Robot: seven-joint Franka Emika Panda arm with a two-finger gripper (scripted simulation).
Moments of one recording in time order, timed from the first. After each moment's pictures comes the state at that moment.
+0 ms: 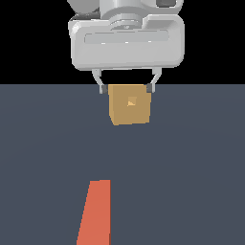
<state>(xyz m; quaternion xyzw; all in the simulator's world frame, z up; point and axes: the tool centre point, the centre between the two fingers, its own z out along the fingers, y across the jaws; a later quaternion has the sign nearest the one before) 0.009 -0.043 0.186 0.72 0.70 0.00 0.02</state>
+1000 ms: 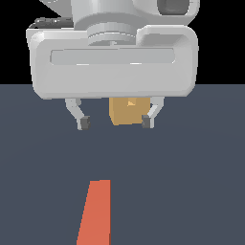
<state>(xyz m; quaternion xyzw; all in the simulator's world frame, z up) -0.010 -0.127 0.142 0.70 0.71 0.00 0.01</state>
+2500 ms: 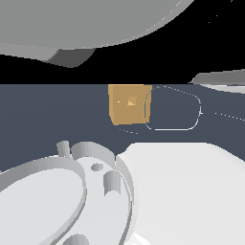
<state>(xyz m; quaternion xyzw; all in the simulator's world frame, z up) -0.028 -0.269 0.057 0.68 0.73 0.00 0.00</state>
